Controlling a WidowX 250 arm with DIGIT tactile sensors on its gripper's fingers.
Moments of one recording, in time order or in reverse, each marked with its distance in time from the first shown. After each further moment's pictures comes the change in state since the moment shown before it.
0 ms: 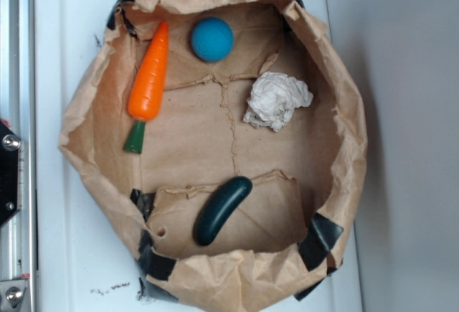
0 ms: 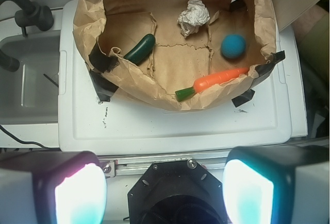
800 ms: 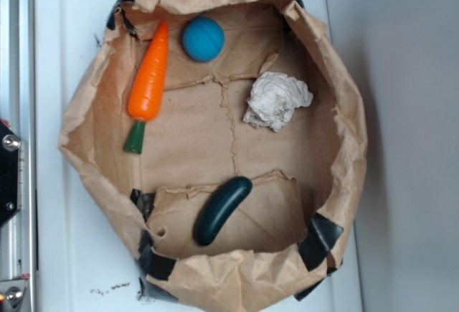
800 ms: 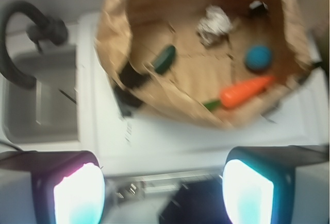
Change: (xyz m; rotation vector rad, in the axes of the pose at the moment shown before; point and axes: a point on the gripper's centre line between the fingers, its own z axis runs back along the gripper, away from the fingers) arm 0.028 -0.033 -0.019 -0.065 -0.057 0.102
